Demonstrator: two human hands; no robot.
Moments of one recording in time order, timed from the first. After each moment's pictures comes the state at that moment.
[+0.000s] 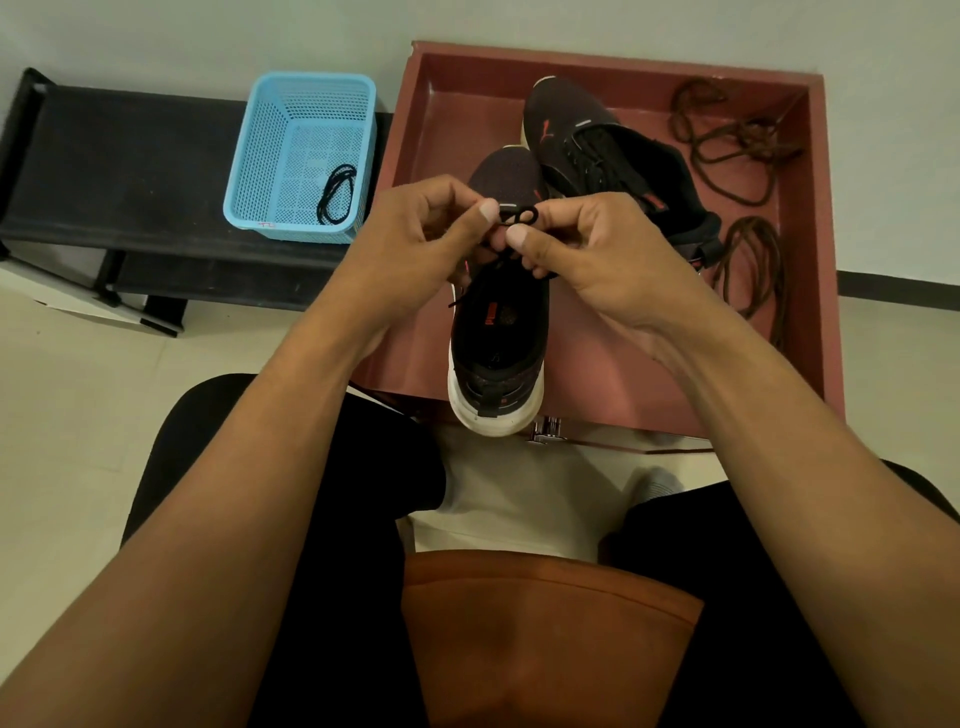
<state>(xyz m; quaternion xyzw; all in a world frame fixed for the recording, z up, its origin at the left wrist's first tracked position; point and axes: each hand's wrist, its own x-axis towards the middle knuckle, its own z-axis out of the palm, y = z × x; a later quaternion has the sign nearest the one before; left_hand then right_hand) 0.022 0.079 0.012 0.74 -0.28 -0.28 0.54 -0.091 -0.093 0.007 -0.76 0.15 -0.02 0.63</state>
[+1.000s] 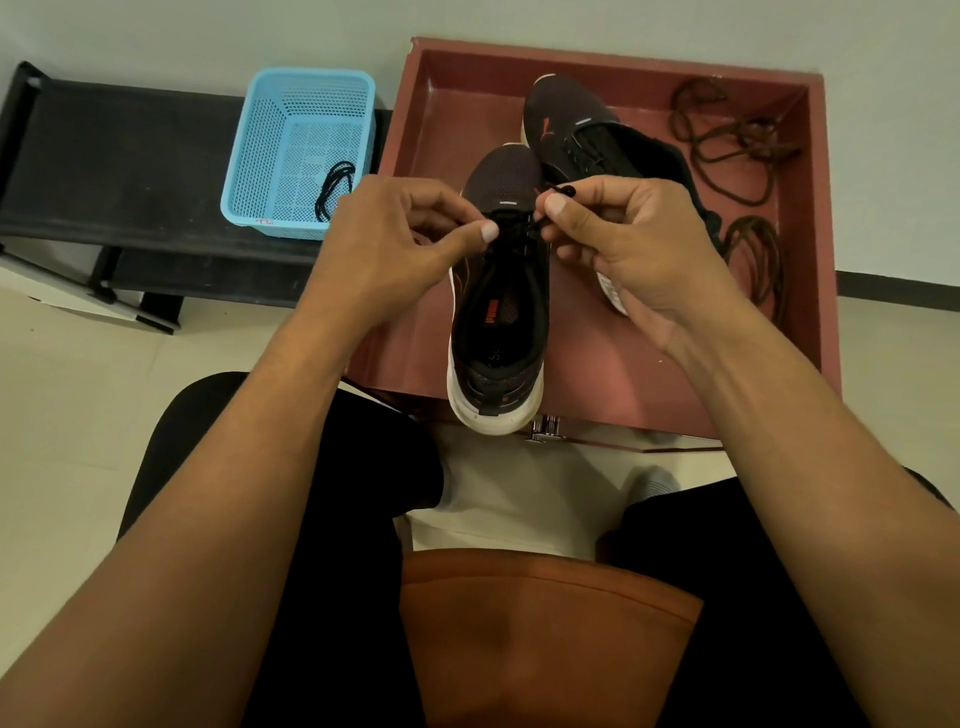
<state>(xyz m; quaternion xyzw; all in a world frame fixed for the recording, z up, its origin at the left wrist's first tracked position) 0.026 0.087 0.021 0.84 -0.30 -0.17 0.42 -0.095 -0.103 0.007 -0.66 0.24 -0.10 0.71</state>
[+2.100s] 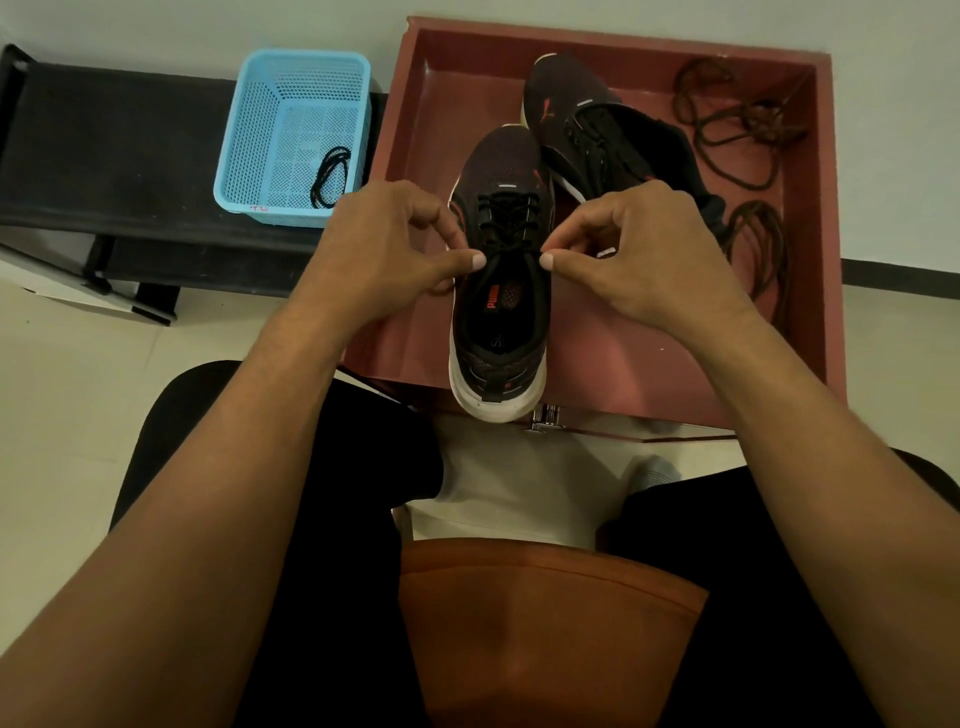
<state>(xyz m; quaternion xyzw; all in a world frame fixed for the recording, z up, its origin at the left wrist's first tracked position) 0.030 0.093 0.014 0.89 -0.33 -0.16 0.28 -0.113 -0.106 0.013 -0.91 0.20 -0.03 0.36</state>
